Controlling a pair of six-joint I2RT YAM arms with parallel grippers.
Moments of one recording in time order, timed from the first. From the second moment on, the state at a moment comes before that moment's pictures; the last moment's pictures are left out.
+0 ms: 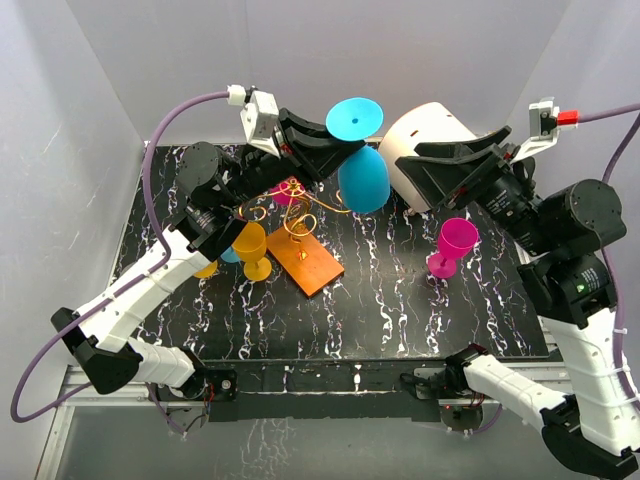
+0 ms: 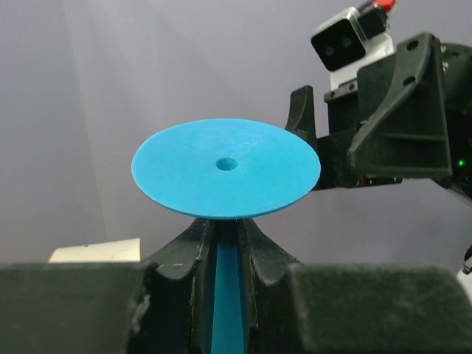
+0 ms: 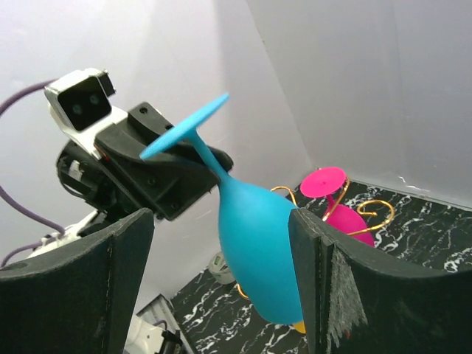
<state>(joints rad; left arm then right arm) -0.79 1.34 1.53 0.33 0.43 -0.26 0.44 0.88 1.49 -0.26 -0.33 0.58</state>
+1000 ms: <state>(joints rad) -0.79 1.38 1.52 0.32 0.66 -0.02 0.44 1.00 1.65 -0.37 -0.30 0.79</state>
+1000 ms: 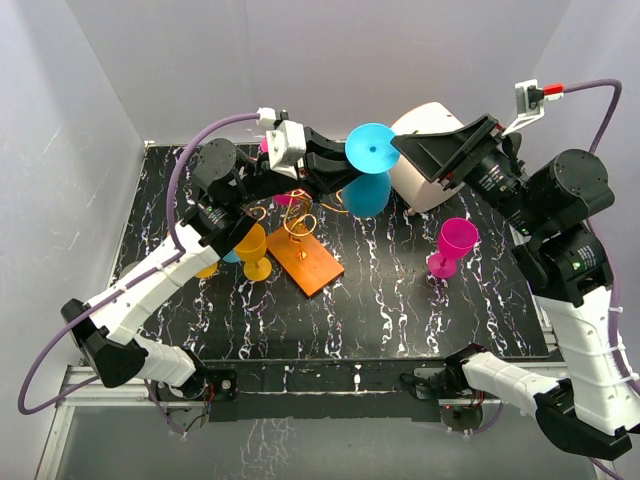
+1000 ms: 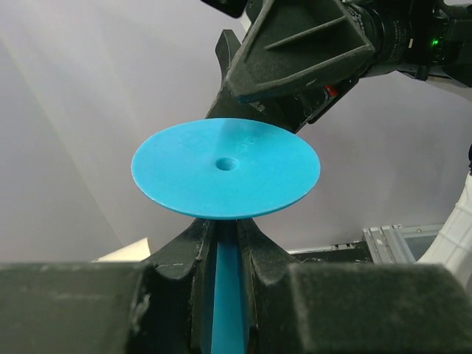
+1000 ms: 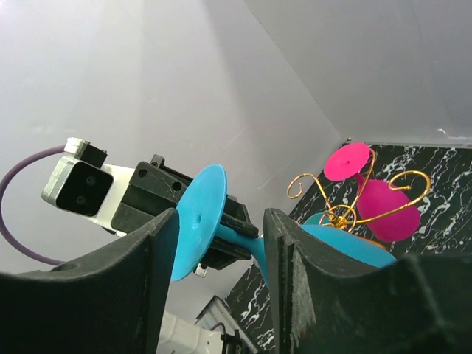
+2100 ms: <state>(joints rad) -0.79 1.31 1.38 0.30 0.56 -0.02 0.44 0.99 1.57 -0.38 -0.25 0.95</state>
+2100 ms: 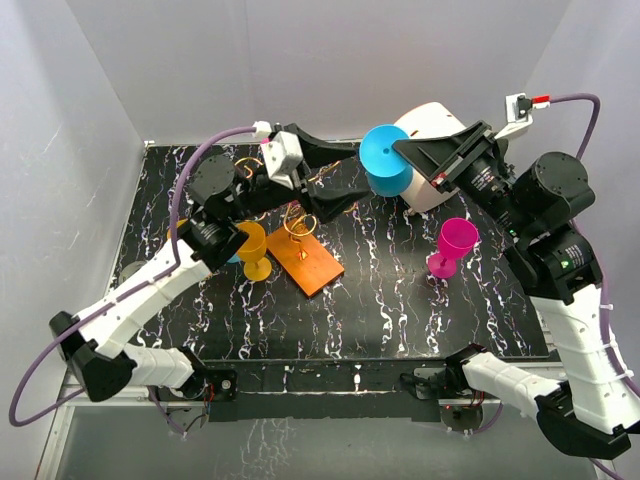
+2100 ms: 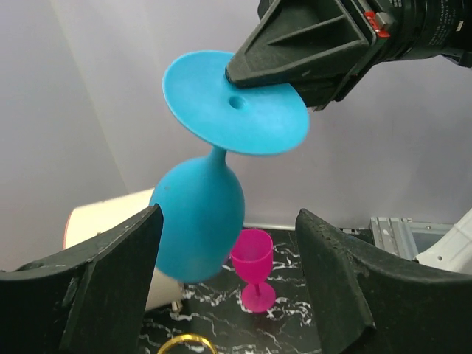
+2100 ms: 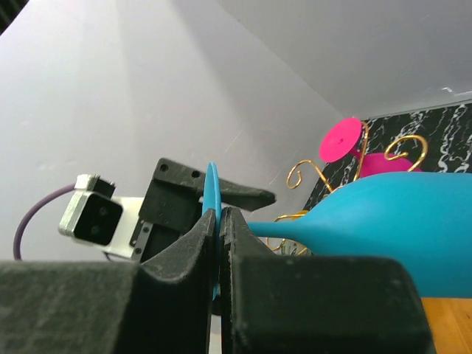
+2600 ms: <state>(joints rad) -0.79 0.89 1.22 -0.05 0.10 -0.07 0.44 1.14 1.51 -0.29 -0.07 0.90</state>
